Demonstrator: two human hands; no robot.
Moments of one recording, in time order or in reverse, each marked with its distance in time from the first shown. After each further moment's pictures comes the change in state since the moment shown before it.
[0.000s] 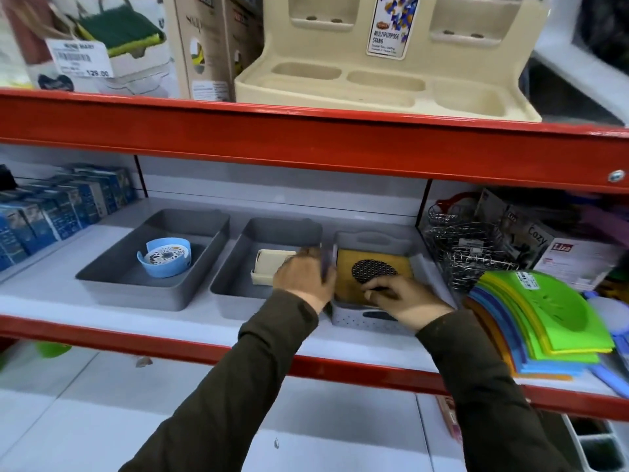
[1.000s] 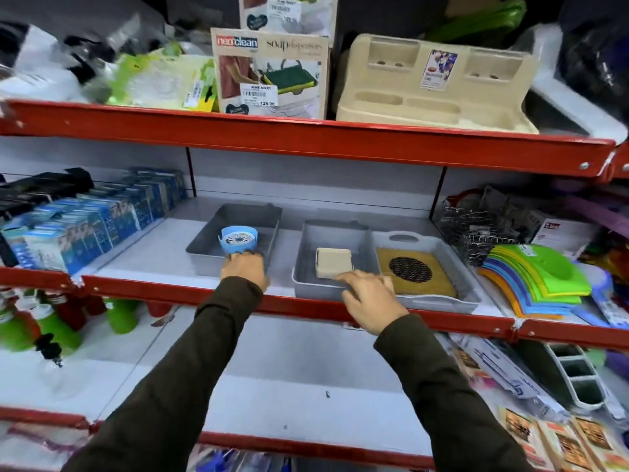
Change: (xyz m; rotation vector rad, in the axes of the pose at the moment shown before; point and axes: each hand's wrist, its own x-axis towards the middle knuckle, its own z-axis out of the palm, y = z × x) left_hand -0.089 -0.177 -0.099 0.305 -0.175 -0.270; right_hand -0.082 -0.158 0.118 -0.275 0.218 -0.145
